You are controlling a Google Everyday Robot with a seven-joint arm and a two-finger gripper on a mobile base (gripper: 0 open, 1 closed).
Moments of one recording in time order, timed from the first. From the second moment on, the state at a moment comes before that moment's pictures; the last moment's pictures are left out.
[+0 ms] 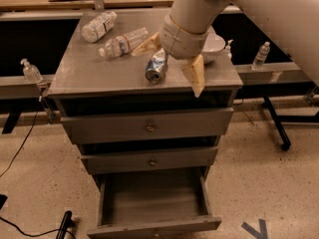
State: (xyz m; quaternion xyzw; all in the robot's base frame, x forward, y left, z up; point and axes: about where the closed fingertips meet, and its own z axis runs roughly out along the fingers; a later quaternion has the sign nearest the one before) arm 0.571 -0.026 0.917 -0.95 0.26 -0.06 0.17
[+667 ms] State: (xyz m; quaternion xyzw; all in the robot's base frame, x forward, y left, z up) arm 0.632 -0.041 0.926 -0.97 0.15 -0.18 0.07
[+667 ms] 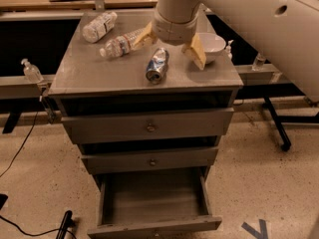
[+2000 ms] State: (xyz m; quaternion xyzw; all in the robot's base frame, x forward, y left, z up) arm 0.733 -0.032 0.855 -0.98 0.04 -0.17 0.06
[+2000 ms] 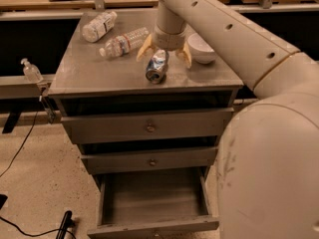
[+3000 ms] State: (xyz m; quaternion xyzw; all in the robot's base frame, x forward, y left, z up) arm 0.730 -0.008 0.853 -0.99 0.02 -0.15 0.08
